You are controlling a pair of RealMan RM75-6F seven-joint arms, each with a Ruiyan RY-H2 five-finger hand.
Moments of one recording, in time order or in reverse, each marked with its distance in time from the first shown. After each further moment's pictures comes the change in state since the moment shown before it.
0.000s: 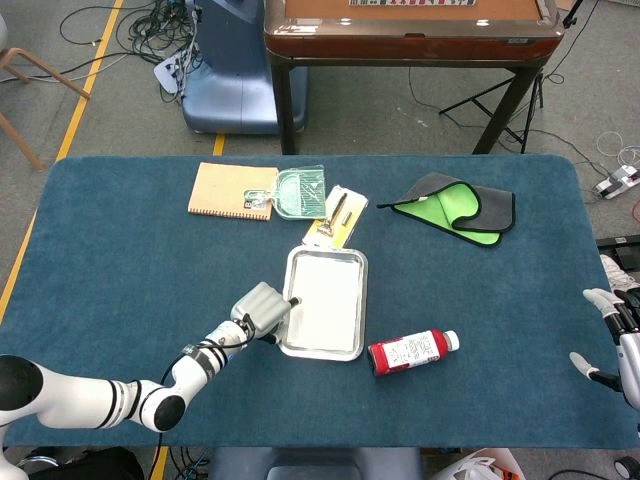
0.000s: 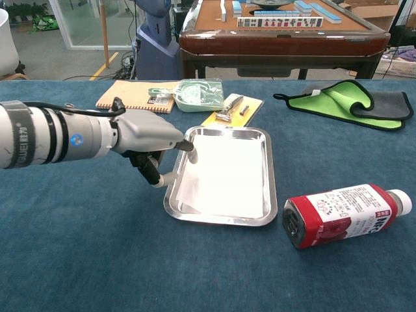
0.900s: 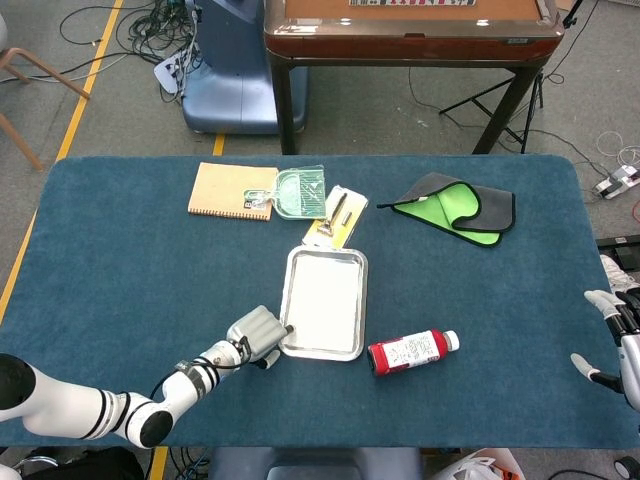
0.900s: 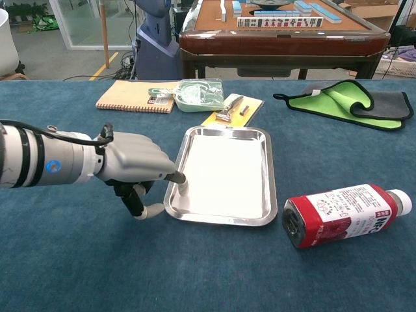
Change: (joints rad) left arm -0.017 0.032 0.085 -0.095 0.013 -0.021 0.049; right arm -0.005 -0.003 -0.002 0.008 0.001 0.005 0.007
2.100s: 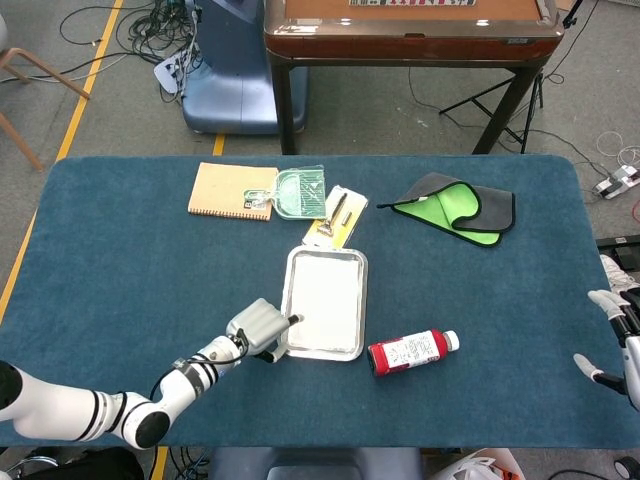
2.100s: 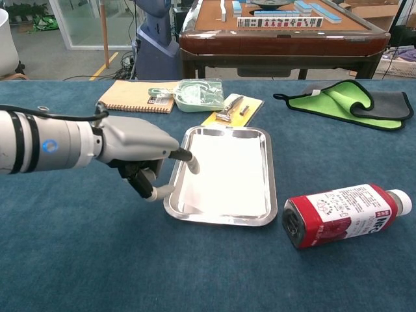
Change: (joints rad) left arm 0.050 0.039 -0.055 -0.025 0.072 0.042 -0.164; right arm -0.006 0.012 0.000 -0.012 -0.006 0.010 -0.004
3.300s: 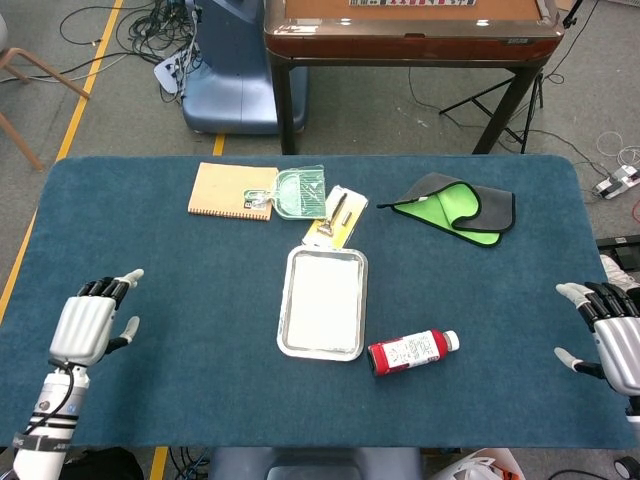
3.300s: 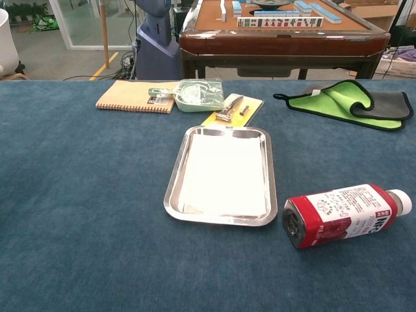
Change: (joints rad) left arm 0.662 0.265 0.032 -0.126 0.400 0.687 -0.255; right arm 0.093 0.045 -0.015 0.007 -0.016 -0.148 0.040
